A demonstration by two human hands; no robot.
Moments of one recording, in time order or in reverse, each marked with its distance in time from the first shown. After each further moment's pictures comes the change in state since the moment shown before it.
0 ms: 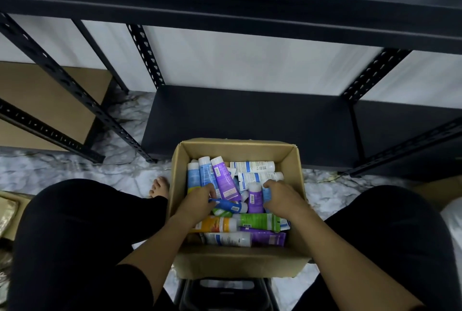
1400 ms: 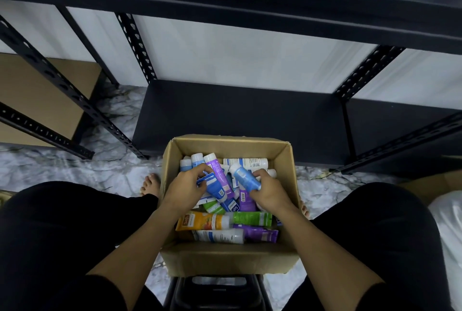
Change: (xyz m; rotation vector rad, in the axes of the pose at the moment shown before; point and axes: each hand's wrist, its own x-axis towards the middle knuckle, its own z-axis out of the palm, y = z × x) left_hand -0.011 0.017 -0.032 -0.193 0.177 0.124; right_hand 0.011 -0.003 0.015 0.322 0.113 0.027
